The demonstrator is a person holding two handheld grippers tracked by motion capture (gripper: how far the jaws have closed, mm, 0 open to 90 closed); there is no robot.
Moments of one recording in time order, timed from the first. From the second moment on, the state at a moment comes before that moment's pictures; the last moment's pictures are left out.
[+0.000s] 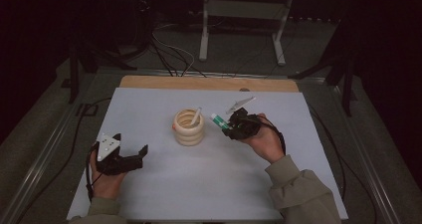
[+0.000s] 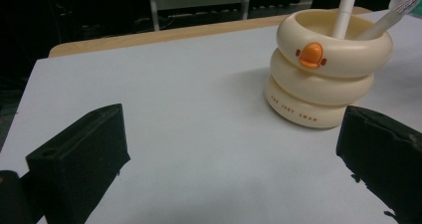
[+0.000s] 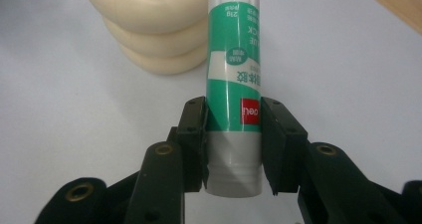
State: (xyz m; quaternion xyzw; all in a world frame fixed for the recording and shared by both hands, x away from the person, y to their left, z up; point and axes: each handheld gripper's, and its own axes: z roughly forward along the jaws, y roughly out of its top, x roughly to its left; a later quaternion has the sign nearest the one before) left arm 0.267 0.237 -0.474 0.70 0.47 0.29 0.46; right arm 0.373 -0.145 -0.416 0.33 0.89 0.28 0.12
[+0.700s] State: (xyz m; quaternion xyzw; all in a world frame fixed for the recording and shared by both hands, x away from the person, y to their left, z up) left arm 0.266 0.237 -0.474 0.69 0.47 0.29 0.46; right arm 0.374 -0.136 -0.394 0.31 0.89 0.29 0.13
